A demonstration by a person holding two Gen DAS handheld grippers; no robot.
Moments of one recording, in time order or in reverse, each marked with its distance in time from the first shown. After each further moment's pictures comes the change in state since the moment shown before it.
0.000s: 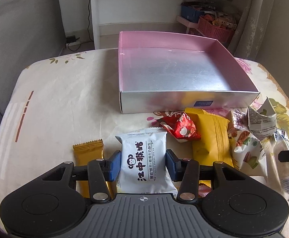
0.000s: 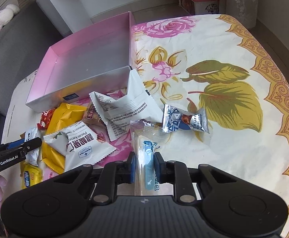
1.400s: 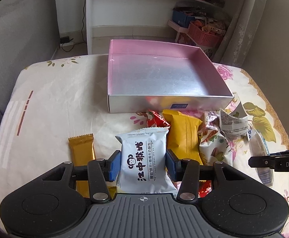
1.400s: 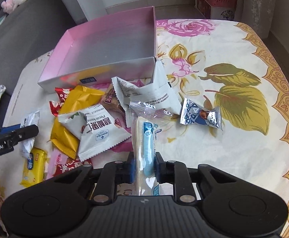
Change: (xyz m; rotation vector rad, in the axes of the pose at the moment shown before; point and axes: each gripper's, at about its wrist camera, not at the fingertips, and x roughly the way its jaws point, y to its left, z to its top) left arm -0.041 -0.012 -0.003 -0.020 -0.012 -0.068; right arm -0.011 0.025 -0.011 -0.113 0.008 0.014
